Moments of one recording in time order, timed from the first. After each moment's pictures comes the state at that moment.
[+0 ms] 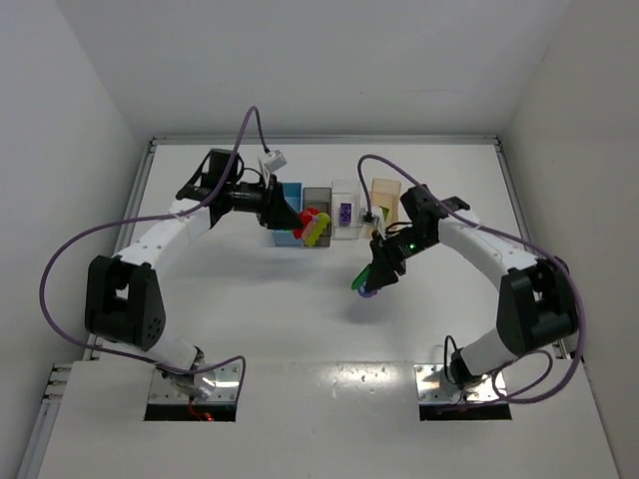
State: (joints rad) left arm -0.24 1.56 1.22 -0.33 1.08 0.06; right arm 0.33 1.57 1.08 -0.96 -1.03 -0.68
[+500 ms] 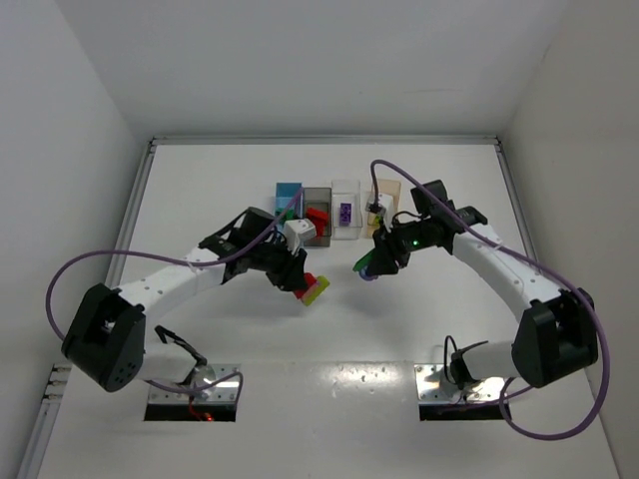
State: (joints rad) left arm -0.54 1.32 0.81 -0.32 0.63 0.06; right arm 0.33 1.36 0.98 -0.66 -0.83 -0.42
